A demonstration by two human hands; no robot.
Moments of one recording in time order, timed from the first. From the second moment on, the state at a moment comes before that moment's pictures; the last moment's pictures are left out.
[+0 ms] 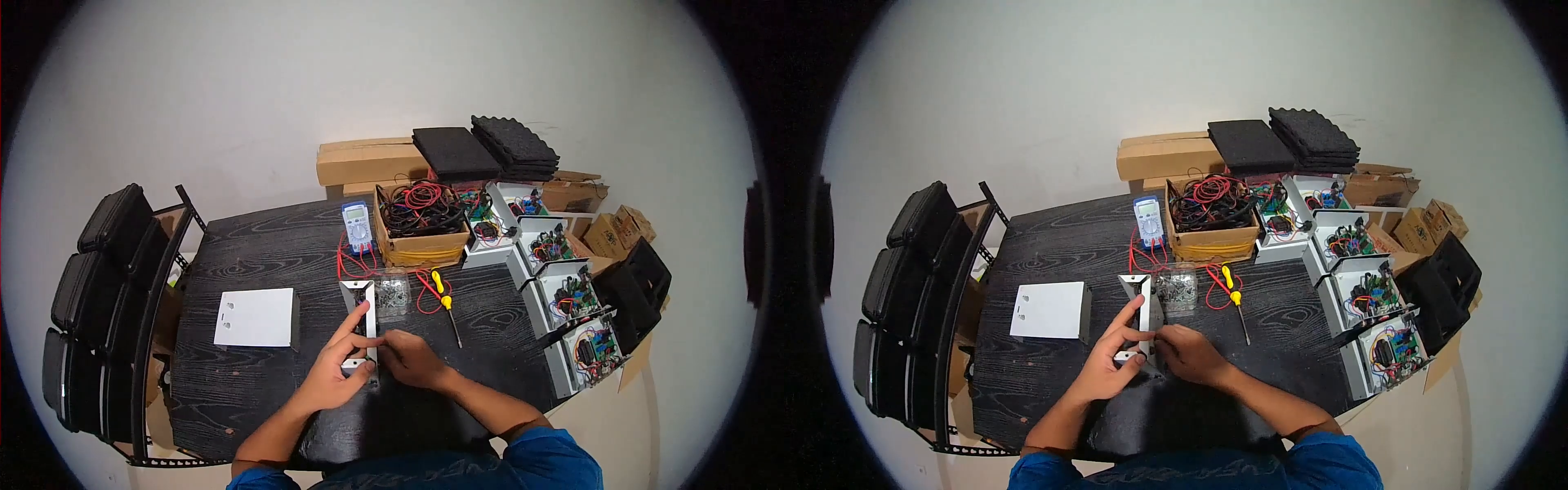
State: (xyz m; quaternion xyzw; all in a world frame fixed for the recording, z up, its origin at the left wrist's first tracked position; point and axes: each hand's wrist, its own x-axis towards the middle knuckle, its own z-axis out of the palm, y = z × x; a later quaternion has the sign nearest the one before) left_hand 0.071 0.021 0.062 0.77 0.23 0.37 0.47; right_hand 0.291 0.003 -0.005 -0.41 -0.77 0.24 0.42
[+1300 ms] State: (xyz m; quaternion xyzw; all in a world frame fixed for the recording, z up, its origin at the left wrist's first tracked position) left_hand 0.062 0.088 -0.020 0.87 0.25 0.25 0.35; right_hand 0.305 0.020 -0.033 -0.37 -0.53 0.44 0.62
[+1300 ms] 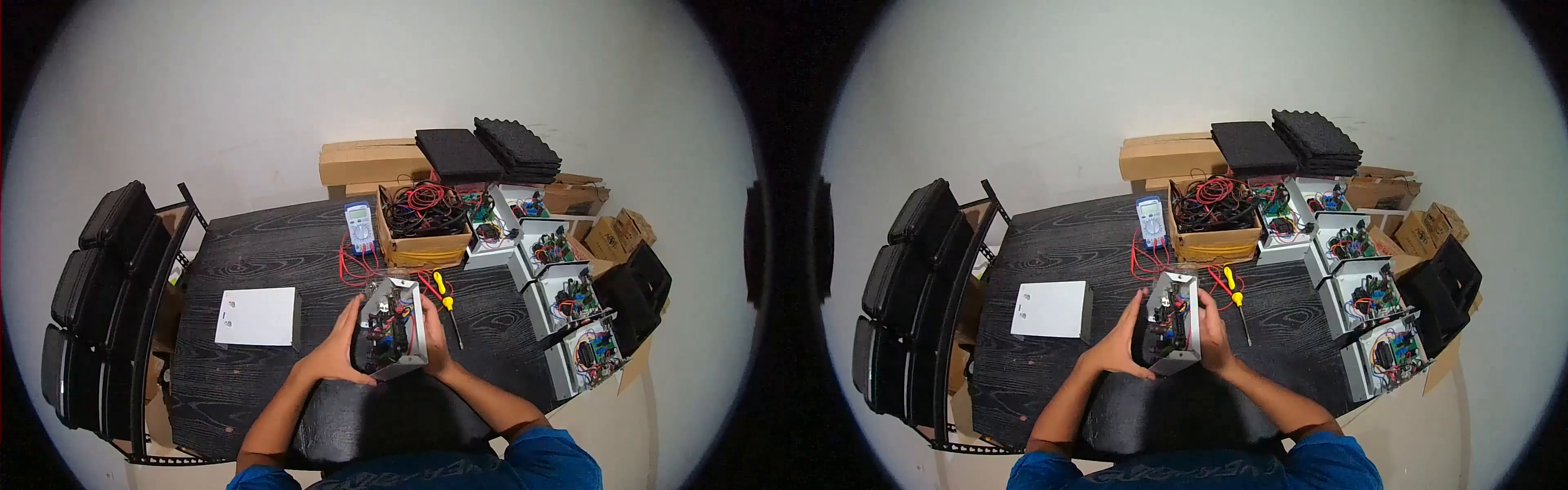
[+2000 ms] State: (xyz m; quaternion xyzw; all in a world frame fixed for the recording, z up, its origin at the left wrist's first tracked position) left_hand 0.065 0.061 0.031 0.94 0.29 0.15 0.11; right_hand 0.342 0.052 -0.083 -0.54 -0.54 0.32 0.56
